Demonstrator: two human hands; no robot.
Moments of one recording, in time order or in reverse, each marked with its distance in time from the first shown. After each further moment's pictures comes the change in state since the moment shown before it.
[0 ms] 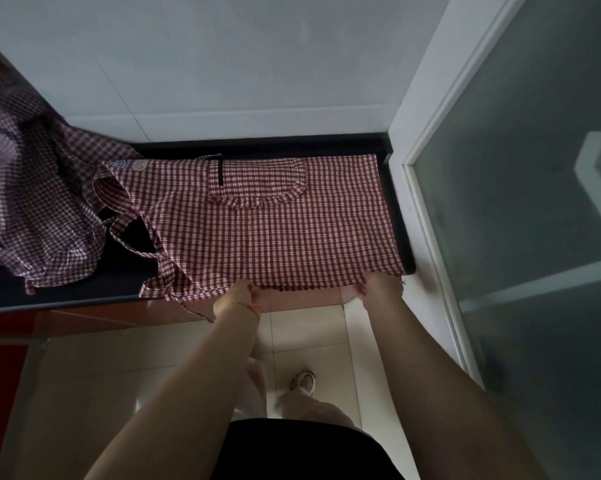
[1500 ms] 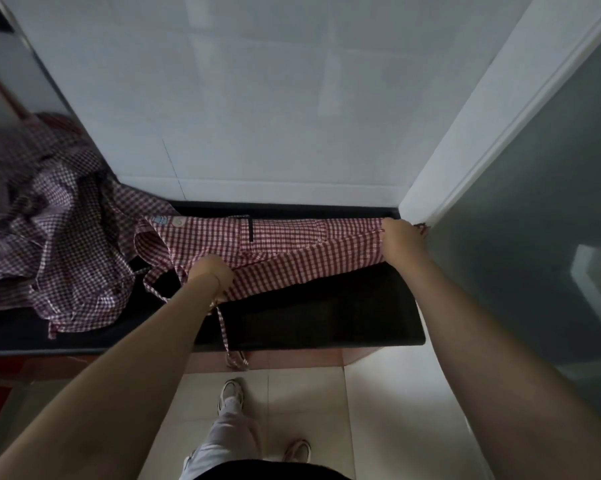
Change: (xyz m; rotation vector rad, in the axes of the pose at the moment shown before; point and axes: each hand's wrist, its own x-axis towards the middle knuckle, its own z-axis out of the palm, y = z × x) left_hand -0.008 0.179 0.002 1.314 0.055 0.619; right_hand -0.059 -0.186 0.071 -1.415 0.123 -1.048
